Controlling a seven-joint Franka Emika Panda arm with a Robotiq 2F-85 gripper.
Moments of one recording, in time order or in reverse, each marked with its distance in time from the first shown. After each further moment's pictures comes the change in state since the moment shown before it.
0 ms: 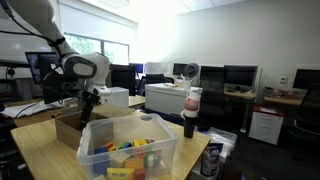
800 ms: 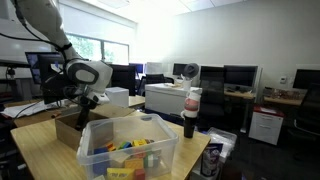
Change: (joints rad) arm 0.004 0.089 0.010 0.046 0.095 -0.092 -0.128
